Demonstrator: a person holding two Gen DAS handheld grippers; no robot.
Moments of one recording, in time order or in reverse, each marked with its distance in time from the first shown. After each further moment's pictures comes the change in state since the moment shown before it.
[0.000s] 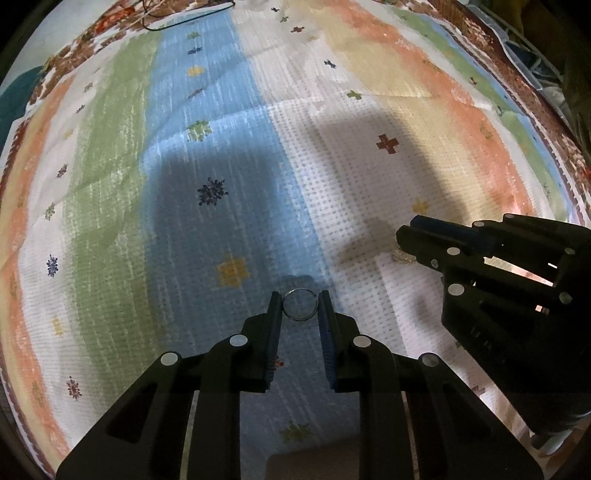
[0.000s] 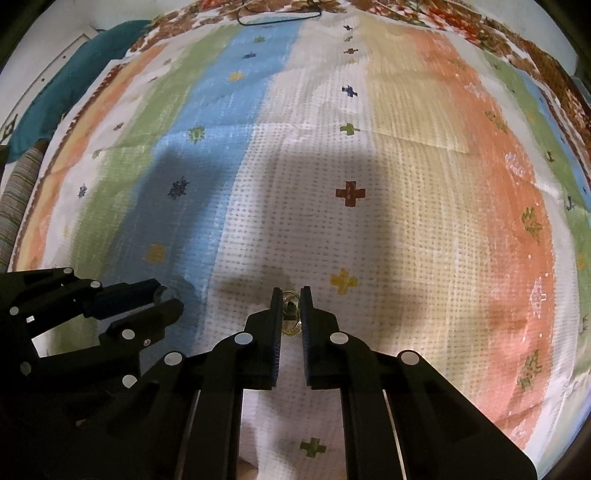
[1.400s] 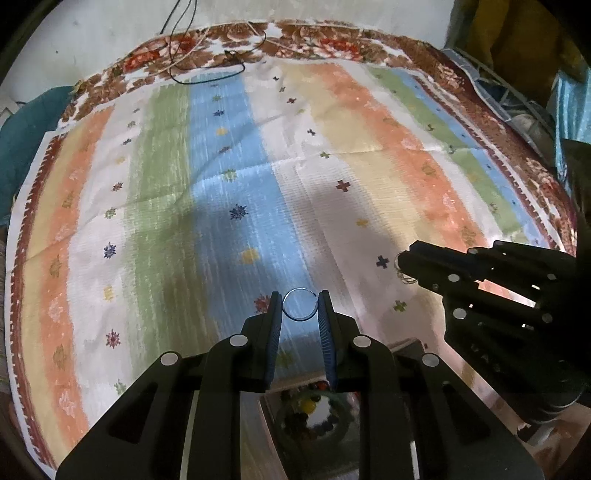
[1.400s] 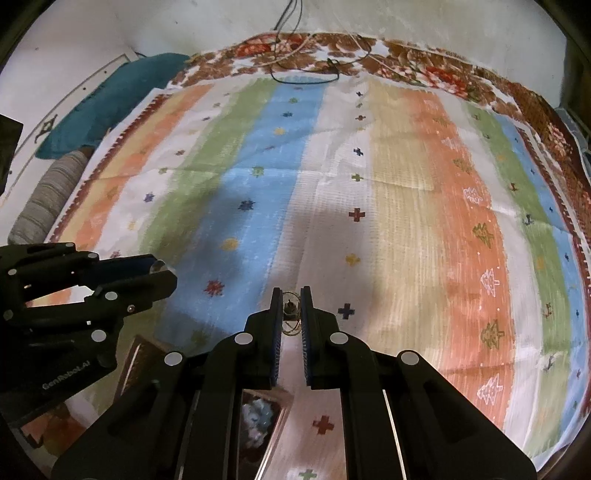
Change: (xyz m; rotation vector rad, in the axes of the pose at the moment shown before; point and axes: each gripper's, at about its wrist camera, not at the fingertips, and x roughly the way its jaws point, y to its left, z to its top) left arm -0.112 -0.006 -0.057 -0.013 -0.202 -0.027; right arm -0.106 0.027 -0.054 -0.059 -0.188 0.015
